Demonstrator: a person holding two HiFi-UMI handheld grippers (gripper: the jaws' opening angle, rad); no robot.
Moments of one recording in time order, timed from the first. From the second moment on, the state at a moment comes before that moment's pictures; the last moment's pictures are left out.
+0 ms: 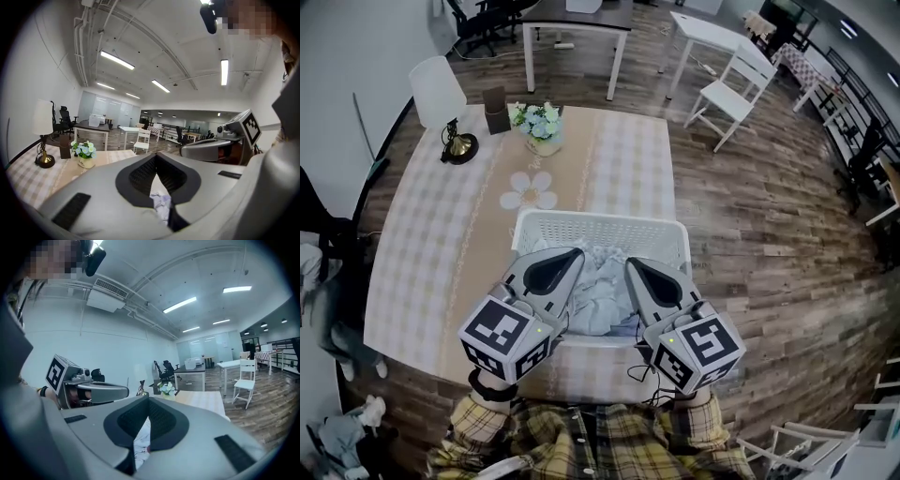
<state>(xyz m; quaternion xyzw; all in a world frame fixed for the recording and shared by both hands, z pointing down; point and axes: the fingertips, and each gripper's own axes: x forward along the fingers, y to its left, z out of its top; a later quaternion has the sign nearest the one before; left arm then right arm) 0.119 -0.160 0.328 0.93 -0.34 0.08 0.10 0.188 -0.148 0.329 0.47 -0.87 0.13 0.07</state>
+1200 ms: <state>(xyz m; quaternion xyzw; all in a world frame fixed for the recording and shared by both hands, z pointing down) 0.129 -0.220 0.489 0.86 -0.37 0.24 0.26 0.157 -0.151 0.481 0.26 -0.88 0.20 0.35</state>
